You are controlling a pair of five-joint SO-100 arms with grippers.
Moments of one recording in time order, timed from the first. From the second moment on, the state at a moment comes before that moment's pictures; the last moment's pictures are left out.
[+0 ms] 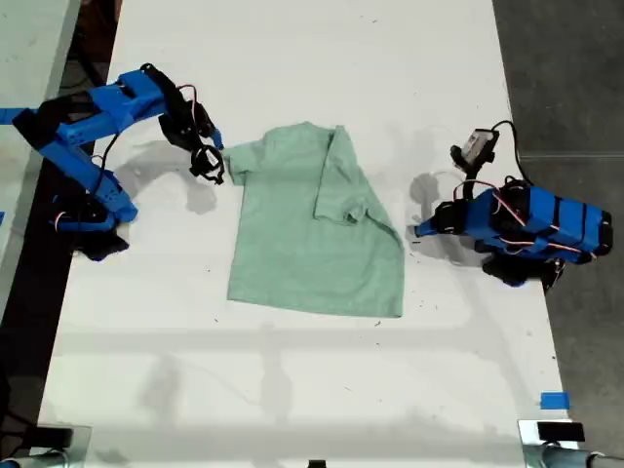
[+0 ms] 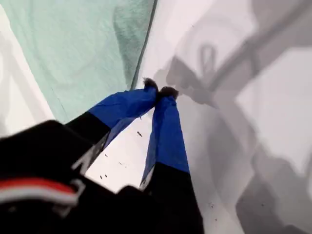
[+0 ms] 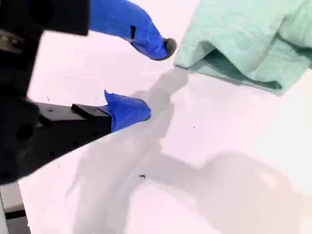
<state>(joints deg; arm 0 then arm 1) -55.6 104.9 118.8 68.6 23.9 17.1 200.0 175.1 81.3 -18.5</state>
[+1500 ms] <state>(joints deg) -45.2 81.1 99.5 73.2 13.3 17.1 200.0 175.1 81.3 -18.5</state>
